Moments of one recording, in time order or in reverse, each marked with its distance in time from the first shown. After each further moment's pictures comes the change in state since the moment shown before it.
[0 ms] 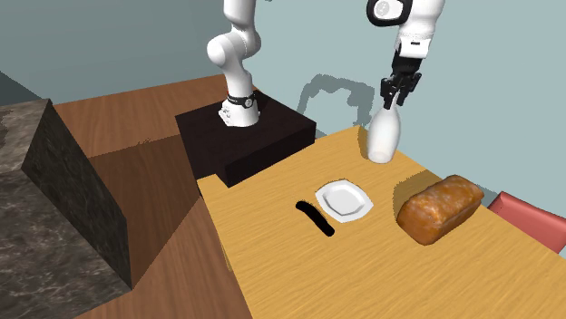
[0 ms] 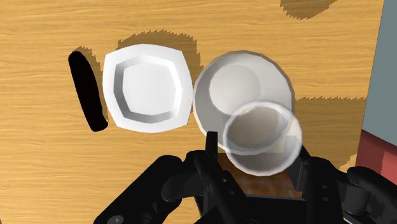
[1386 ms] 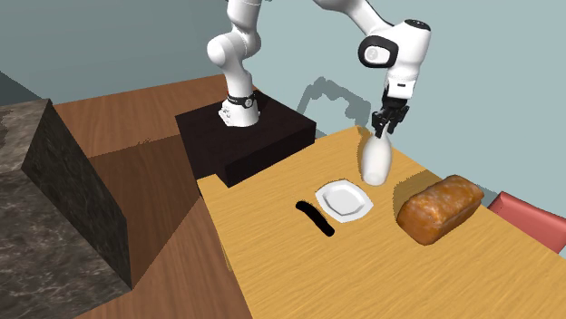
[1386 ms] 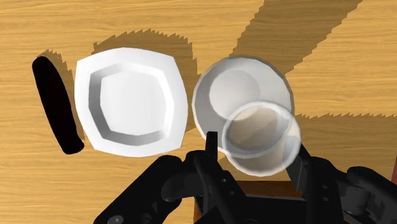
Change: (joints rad) arm 0.003 0.127 -0.004 -0.112 -0.009 0.239 0.002
